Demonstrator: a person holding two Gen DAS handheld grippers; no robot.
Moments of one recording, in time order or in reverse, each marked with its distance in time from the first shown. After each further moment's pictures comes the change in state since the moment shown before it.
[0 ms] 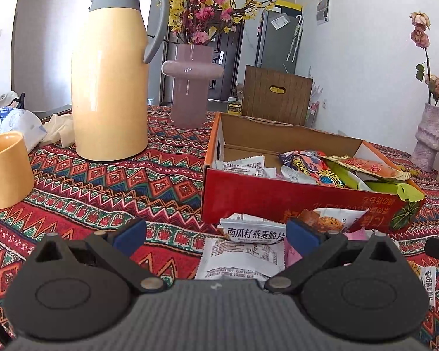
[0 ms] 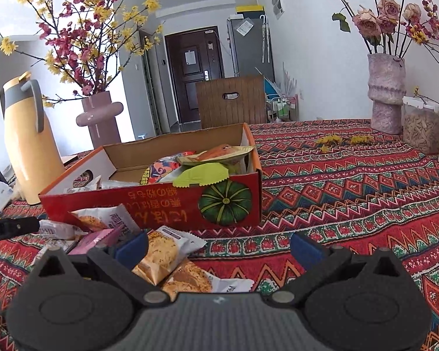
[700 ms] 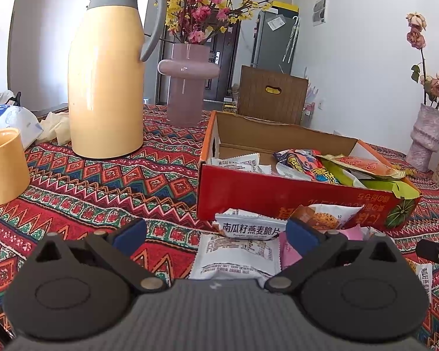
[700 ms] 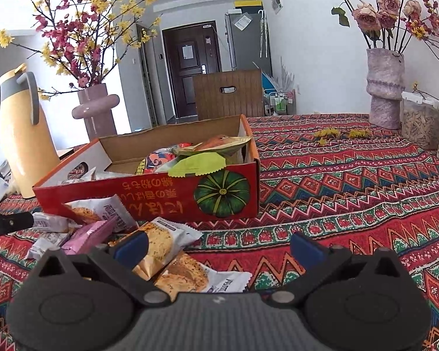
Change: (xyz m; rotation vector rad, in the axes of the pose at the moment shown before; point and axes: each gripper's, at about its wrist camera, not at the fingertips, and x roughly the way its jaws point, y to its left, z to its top) left arm -0.001 -0.001 -0.004 -0.002 -0.001 -0.016; right arm 0.004 -0.001 -0.003 -0.002 0.018 -0.016
